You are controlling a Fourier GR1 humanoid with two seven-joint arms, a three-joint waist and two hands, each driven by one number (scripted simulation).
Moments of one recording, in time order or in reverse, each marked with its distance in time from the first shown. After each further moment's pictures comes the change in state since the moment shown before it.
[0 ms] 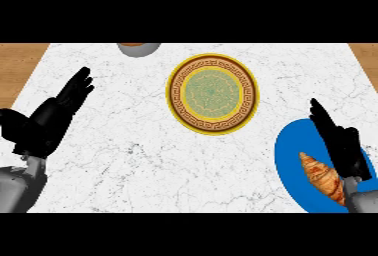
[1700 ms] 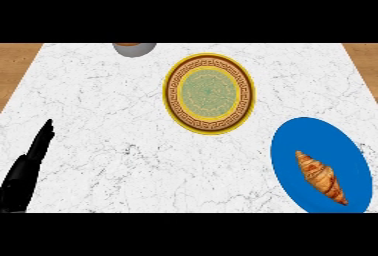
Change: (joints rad) left arm 0.354 -0.009 0.090 0.125 -0.226 0.118 -0.337; right arm 0.641 -0.233 -0.362 -0.585 0.183 0.324 -0.552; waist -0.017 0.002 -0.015
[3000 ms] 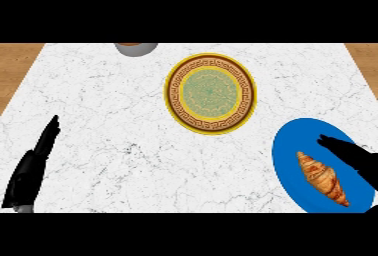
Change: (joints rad) left arm -0.032 -0.086 0.060 0.010 -0.097 -0.053 0.020; right arm -0.417 -0.002 0.253 0.320 0.513 0.226 0.316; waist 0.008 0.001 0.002
